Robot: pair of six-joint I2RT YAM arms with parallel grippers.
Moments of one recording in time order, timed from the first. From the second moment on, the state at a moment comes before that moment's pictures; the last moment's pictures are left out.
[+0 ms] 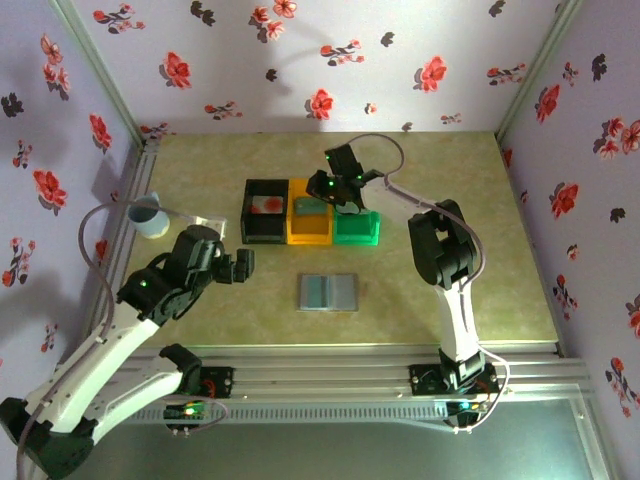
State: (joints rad) left arm -0.63 0.81 0.86 -0.82 -0.29 -0.36; right arm 0.55 2.15 1.68 -0.31 -0.21 0.77
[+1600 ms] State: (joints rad) left arm -0.91 1.17 0.73 -0.39 0.12 -0.92; right arm 0.81 1.30 0.53 -0.15 -0.13 0.84
